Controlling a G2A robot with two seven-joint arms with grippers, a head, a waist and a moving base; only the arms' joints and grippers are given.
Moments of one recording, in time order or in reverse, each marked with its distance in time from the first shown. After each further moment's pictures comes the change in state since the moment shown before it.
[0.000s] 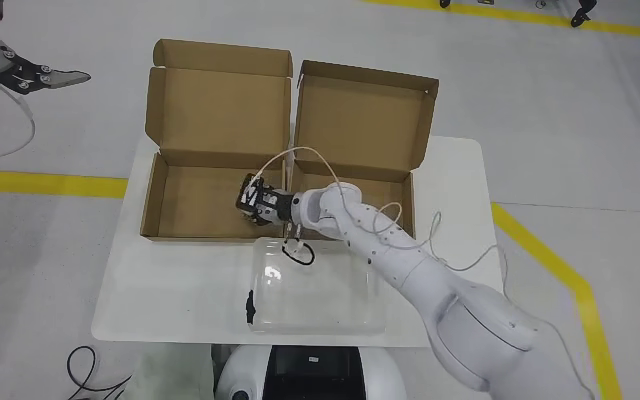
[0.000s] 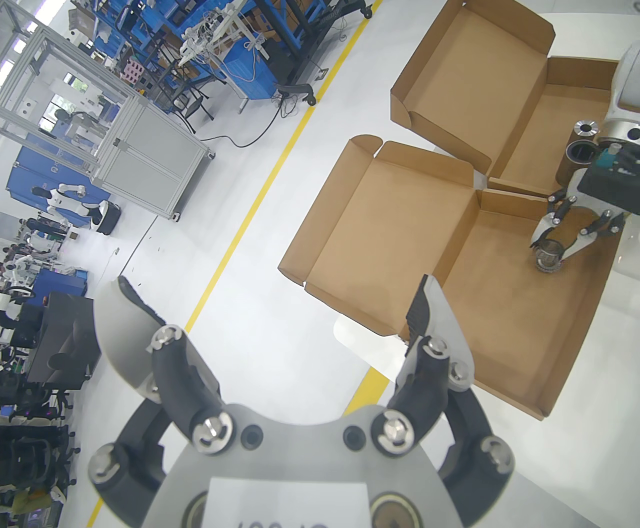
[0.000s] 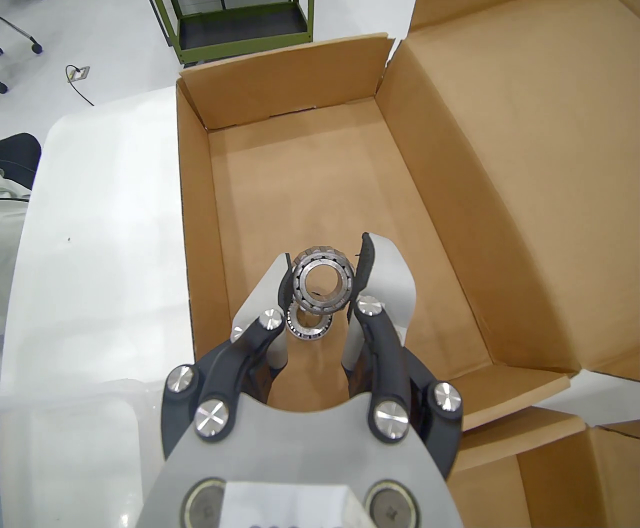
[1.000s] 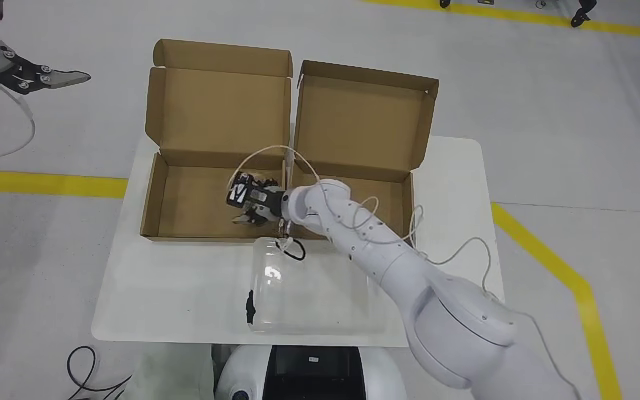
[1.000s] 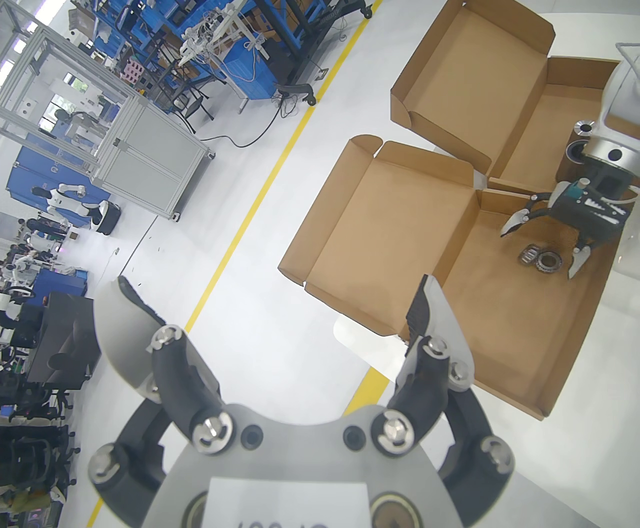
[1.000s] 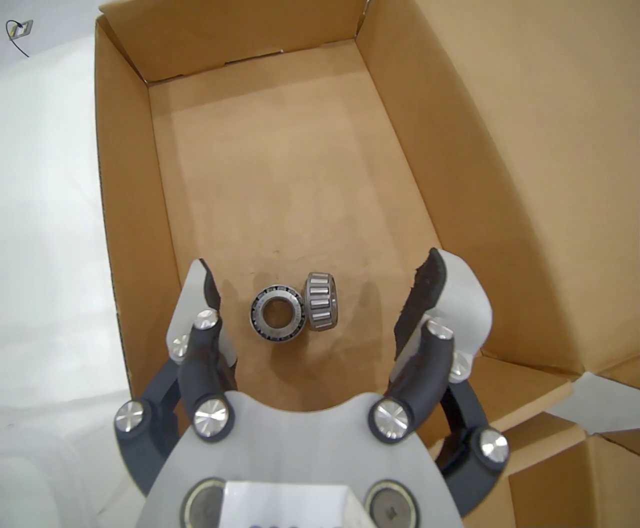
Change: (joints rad) left arm 0.000 0.000 0.000 0.000 0.000 0.000 0.000; right arm 0.056 -0.125 -0.007 0.193 -0.048 0.051 0.000
